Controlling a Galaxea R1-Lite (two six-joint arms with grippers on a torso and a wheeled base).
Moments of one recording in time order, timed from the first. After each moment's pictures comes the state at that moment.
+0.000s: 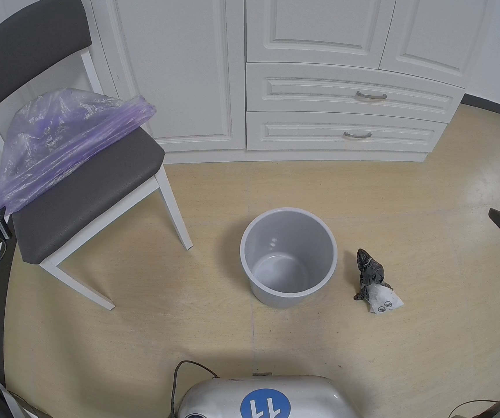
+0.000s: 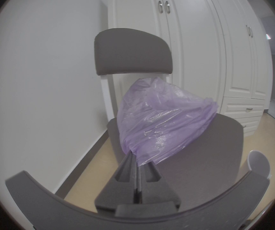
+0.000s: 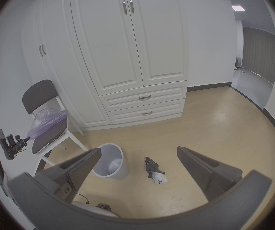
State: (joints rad) left arm 0.60 1.96 -0.52 -1.52 -0.35 -0.06; right arm -0.04 0.95 -0.57 -0.24 0.10 0.13
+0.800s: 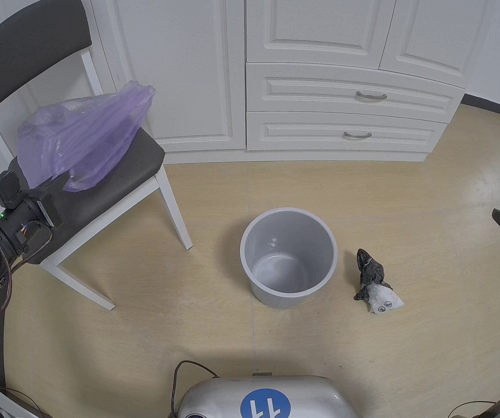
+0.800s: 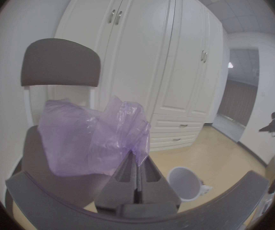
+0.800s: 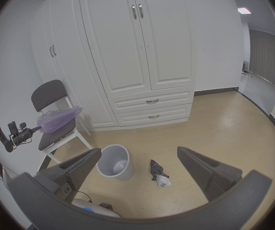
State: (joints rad) left arm 0.07 1.56 -0.43 -1.27 -0.33 -0.13; right arm -0.02 0.89 -0.57 -0.23 0.15 0.10
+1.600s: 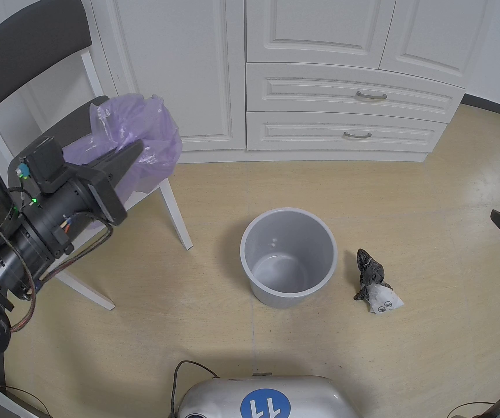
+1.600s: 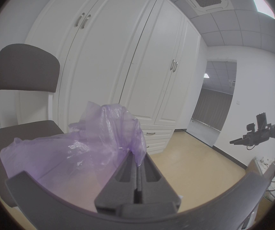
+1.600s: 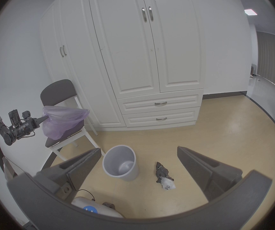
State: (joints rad) left arm -0.46 1.45 -0.56 -1.11 -0.08 -0.10; right arm 0.06 0.87 -0.58 -0.23 0.15 0.08
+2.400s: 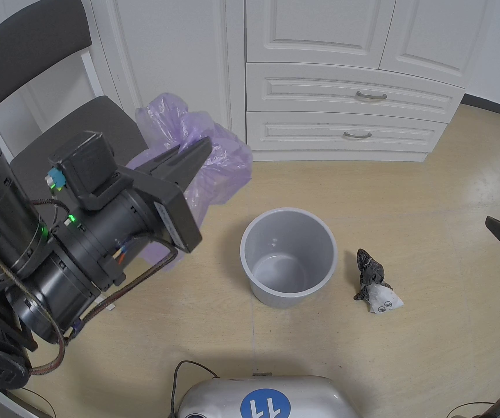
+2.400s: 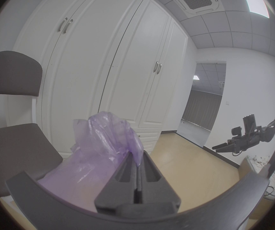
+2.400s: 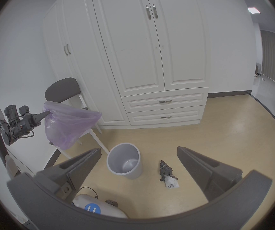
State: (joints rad) left arm -0.82 1.50 -0.62 -1.12 0.17 0.00; right arm 0.11 0.87 -0.57 -0.22 0.14 0.08
